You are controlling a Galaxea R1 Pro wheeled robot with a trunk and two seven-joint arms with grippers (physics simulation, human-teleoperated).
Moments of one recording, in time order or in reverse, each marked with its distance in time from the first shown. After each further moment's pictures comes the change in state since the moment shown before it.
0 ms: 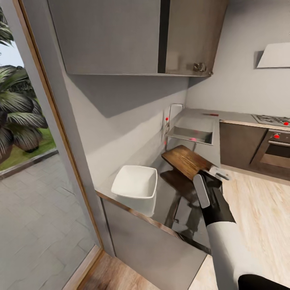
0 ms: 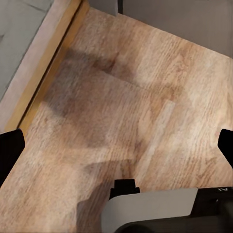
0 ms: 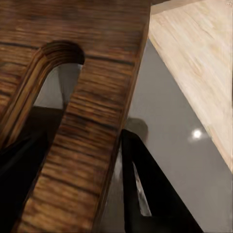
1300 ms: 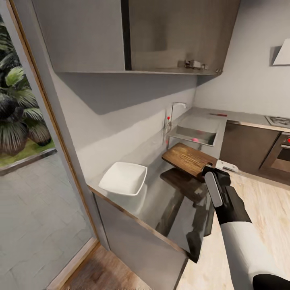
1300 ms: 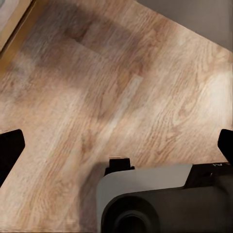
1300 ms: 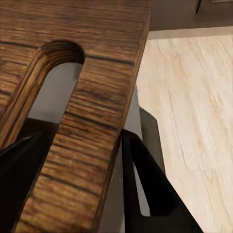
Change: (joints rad) left arm 0.000 -0.009 -0.004 0.117 0.000 -0.085 -0.003; right arm 0.000 -0.120 0.047 -0.073 0.009 0.160 0.159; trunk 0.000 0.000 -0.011
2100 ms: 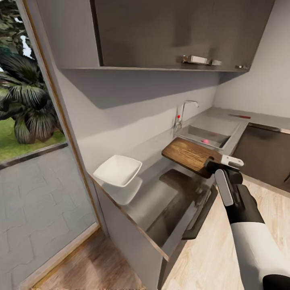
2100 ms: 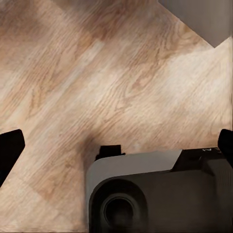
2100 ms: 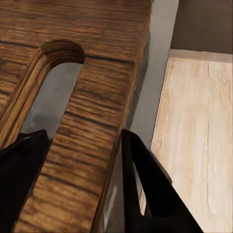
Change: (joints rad) left arm 0.000 -0.020 0.001 0.027 -0.005 0.000 0.000; right arm 0.000 -0.074 -0.003 -0.073 -0.002 0.062 0.153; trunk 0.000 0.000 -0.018
